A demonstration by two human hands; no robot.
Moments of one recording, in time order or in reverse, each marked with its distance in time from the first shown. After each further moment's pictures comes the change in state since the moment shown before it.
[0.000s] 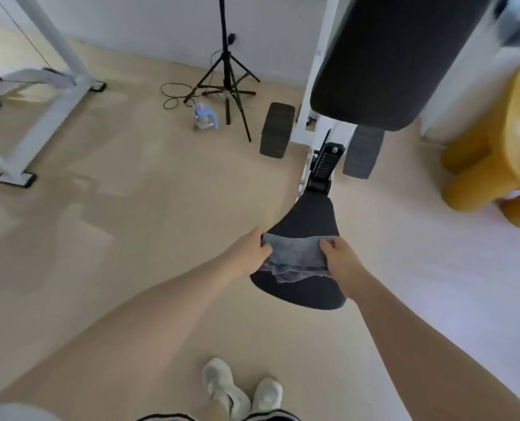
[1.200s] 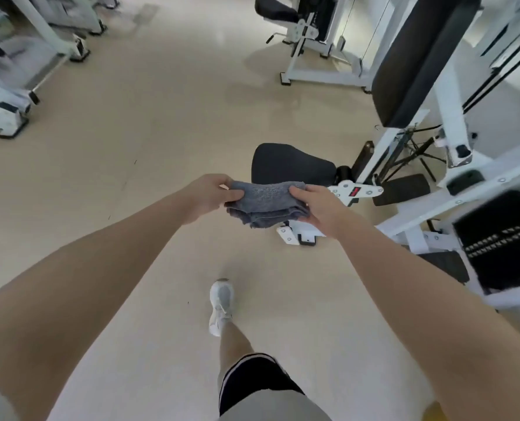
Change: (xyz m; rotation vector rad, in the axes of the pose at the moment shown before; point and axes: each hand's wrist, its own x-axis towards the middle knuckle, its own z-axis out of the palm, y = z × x) left_hand -0.149 0.425 0.451 -0.923 1.133 -0.554; right_hand 0.035 0.078 -0.452 -0.550 -1.365 -0.534
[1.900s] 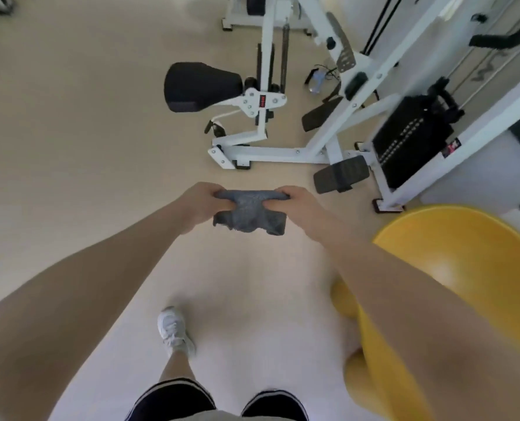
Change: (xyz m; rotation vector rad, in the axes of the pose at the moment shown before) left_hand -0.315 0.016 0.393 0.115 -0.082 -0.067; right_hand -0.400 0.204 -0.218 -0.379 0.073 0.007
